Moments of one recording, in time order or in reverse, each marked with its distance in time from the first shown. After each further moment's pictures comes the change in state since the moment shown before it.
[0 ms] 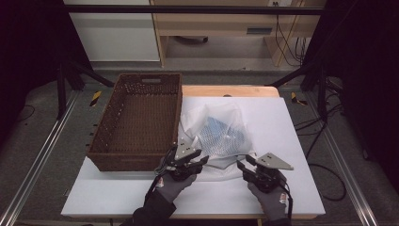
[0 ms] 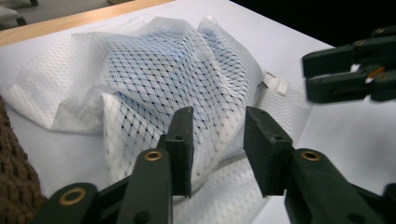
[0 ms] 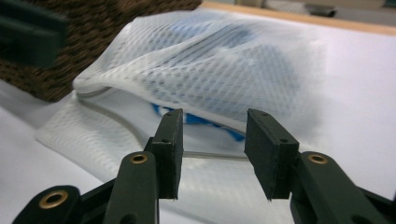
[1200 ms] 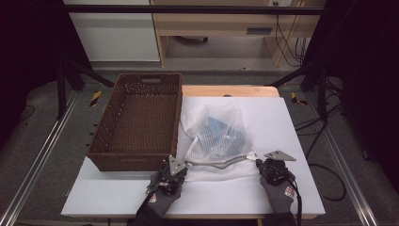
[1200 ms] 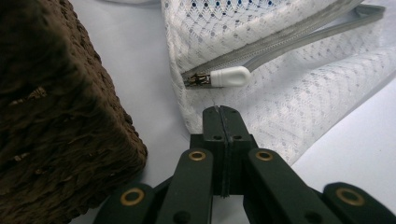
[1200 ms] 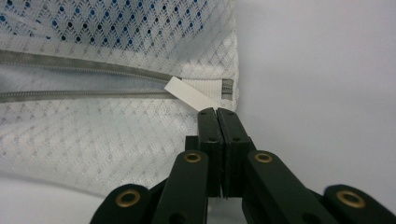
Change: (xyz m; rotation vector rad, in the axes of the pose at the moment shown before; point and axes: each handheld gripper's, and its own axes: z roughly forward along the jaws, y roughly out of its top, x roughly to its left) left arm 0.016 -0.074 0.012 0.185 0.199 -0.039; right arm -0.054 -0.032 0.027 0.224 -0.174 0.088
